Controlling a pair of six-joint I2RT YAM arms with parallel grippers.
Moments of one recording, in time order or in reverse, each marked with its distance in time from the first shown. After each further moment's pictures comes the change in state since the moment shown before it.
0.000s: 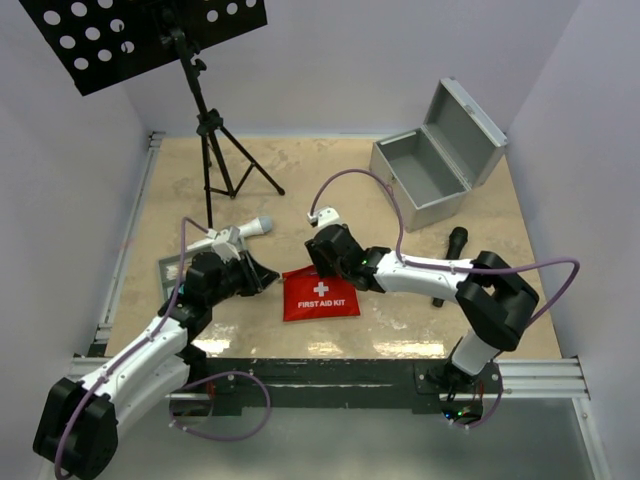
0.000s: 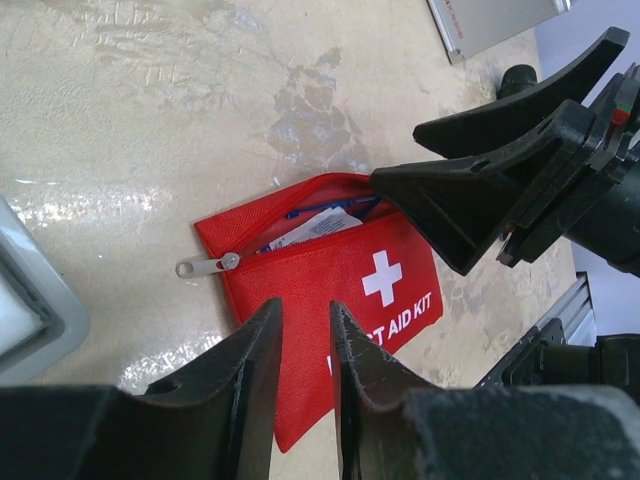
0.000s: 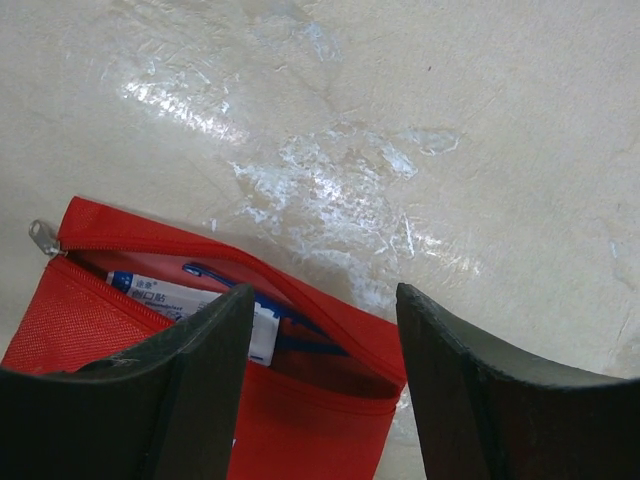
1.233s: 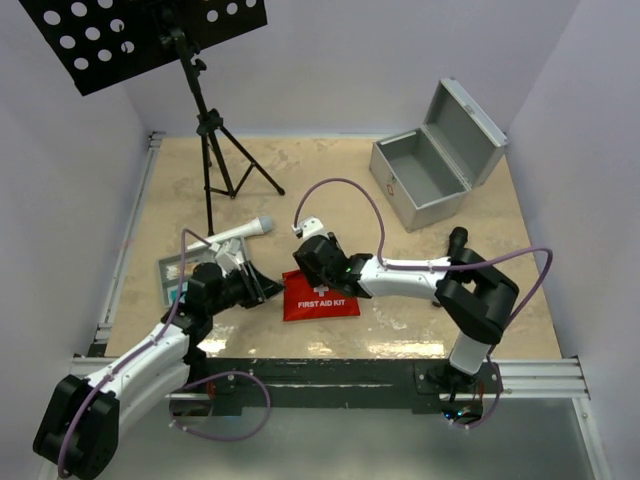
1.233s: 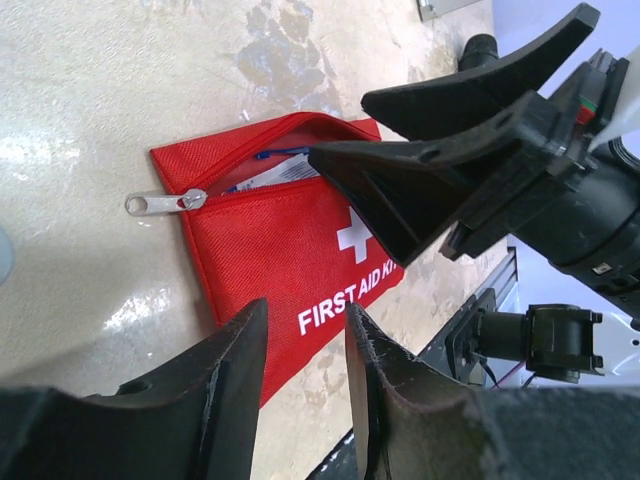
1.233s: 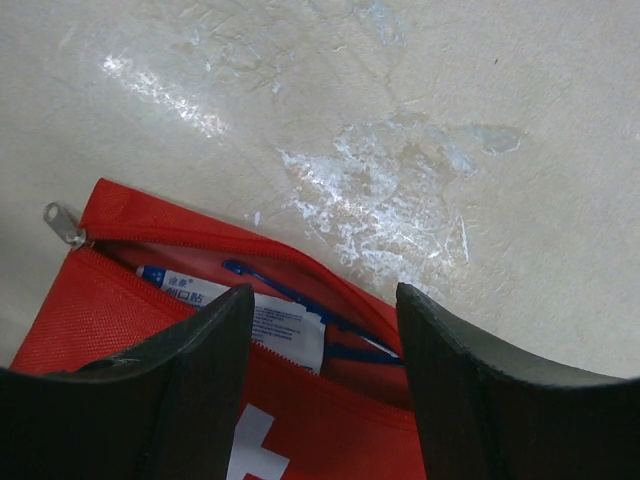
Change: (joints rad) left arm 0.000 0.001 -0.115 0.119 0.114 -0.167; right arm 0.077 0.069 0.019 0.024 0.041 -0.009
